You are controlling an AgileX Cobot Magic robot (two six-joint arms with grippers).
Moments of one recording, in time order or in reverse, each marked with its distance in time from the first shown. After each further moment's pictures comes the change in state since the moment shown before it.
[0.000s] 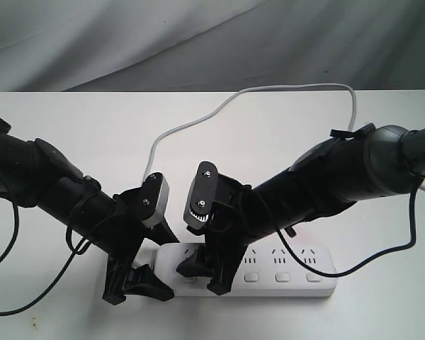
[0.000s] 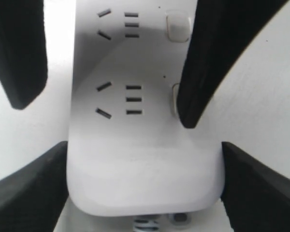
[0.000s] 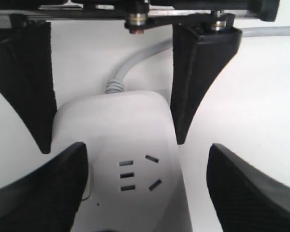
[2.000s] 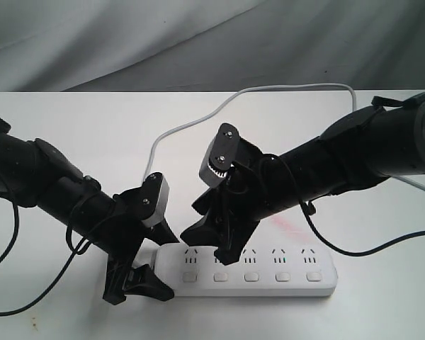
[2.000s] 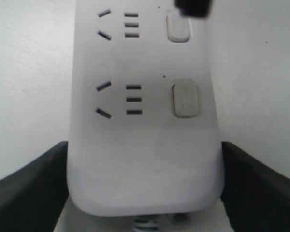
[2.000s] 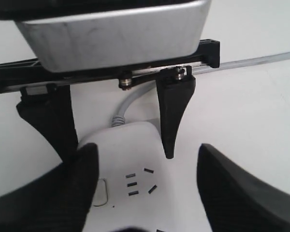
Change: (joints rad) left arm 0.000 0.000 0.000 0.000 0.002 -0.004; right arm -0.070 -0.128 0.000 -0.029 0.122 0.158
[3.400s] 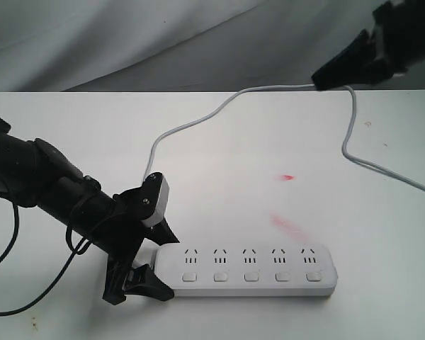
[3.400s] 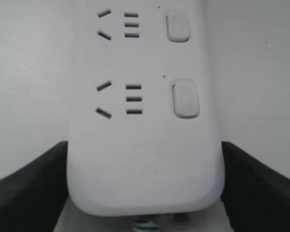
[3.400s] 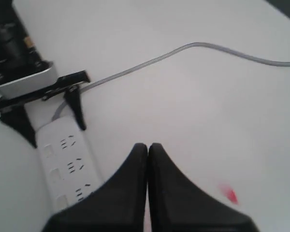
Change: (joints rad) left arm 0.000 0.000 0.000 0.000 0.000 0.000; right arm -0.495 -0.132 -0.448 -0.432 0.525 0.535
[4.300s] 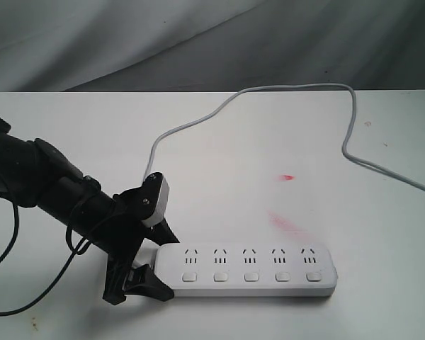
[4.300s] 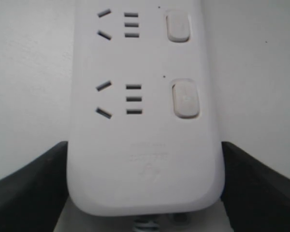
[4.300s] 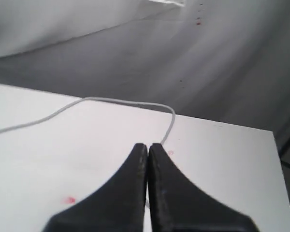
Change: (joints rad) left arm 0.000 0.000 0.000 0.000 0.000 0.000; right arm -0.124 -0.565 0.036 -0.611 -0.353 0.940
